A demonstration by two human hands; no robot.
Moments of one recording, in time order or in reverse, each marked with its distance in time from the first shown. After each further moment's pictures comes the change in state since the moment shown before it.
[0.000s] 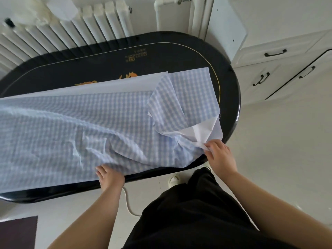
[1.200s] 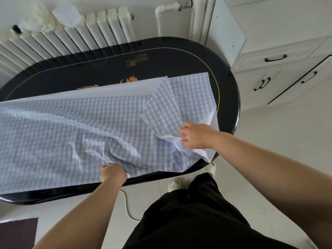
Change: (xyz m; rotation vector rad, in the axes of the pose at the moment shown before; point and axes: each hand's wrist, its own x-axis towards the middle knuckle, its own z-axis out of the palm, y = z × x) left_hand -0.002 0.044 -0.010 0.716 -0.123 0.076; right_hand 0.106 -0.072 -0.054 -0.285 -0.676 -0.329
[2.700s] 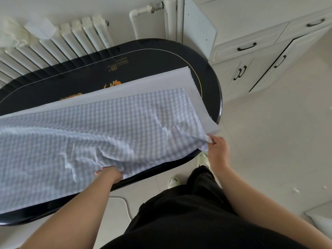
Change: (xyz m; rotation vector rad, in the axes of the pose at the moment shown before) left_hand 0.053 0.004 0.016 0.418 -0.184 0.143; right_hand -0.076 0.002 0.117 1.054 0.914 0.814
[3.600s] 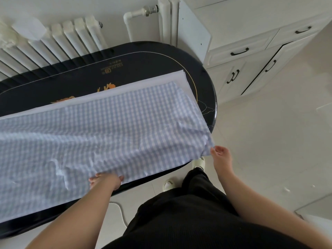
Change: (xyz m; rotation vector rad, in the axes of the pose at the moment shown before) left_hand 0.036 0.009 0.014 -0.221 -0.001 -0.107; right_hand 0.017 0.038 -0.007 0.236 0.031 0.282
